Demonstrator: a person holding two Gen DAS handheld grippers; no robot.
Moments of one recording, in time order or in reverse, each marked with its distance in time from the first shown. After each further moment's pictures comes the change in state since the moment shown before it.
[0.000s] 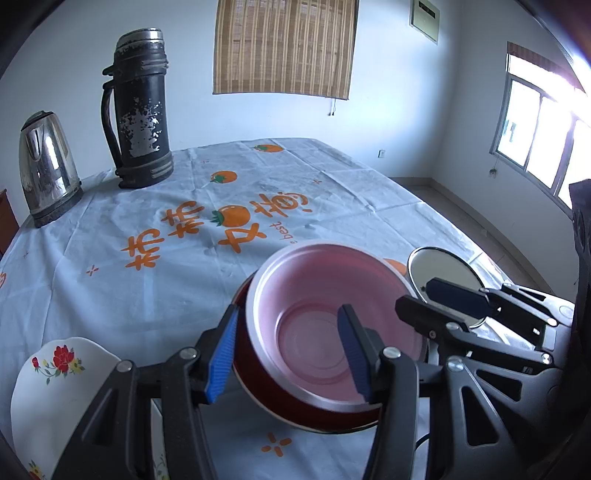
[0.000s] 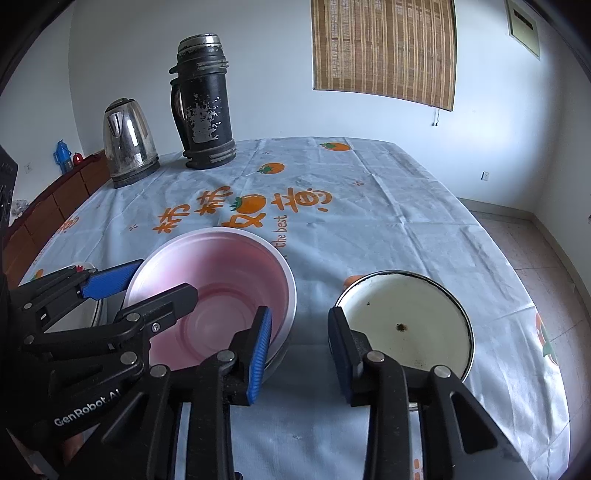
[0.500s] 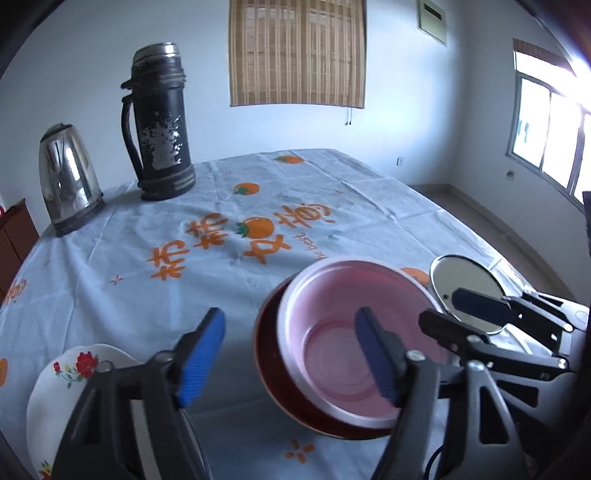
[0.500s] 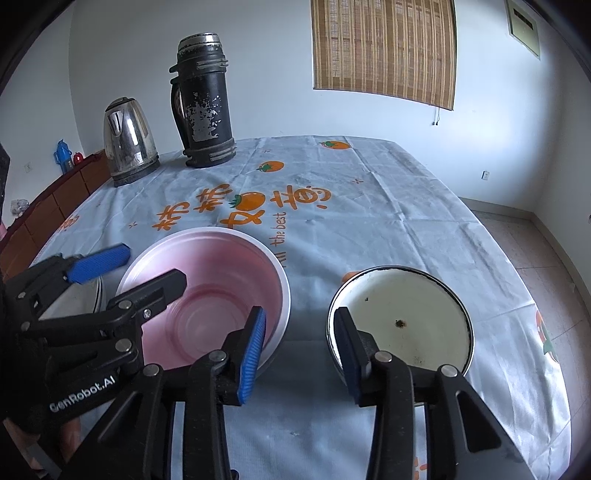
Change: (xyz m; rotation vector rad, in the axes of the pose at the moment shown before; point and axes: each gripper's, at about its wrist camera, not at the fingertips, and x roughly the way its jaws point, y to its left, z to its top) left arm -0.003 0.008 0.000 0.001 -0.042 0.087; right arm -0.001 -0.004 -0.003 0.002 0.001 0.006
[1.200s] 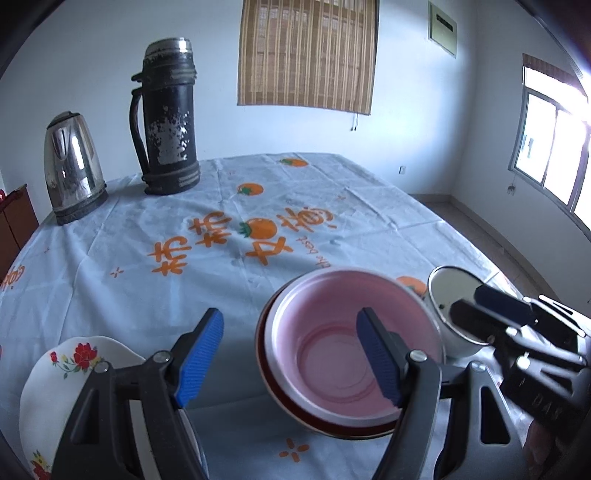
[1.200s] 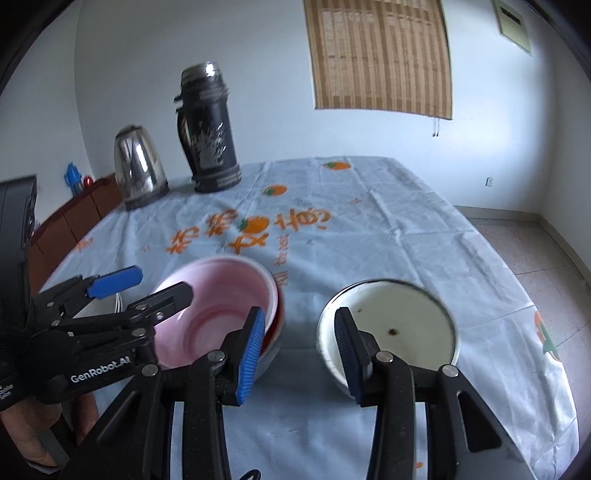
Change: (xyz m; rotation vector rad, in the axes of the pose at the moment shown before) left arm -0.009 0.000 0.001 -0.046 -0.022 0.000; right arm -0.027 -0.017 -0.003 0.046 -0.100 0.043
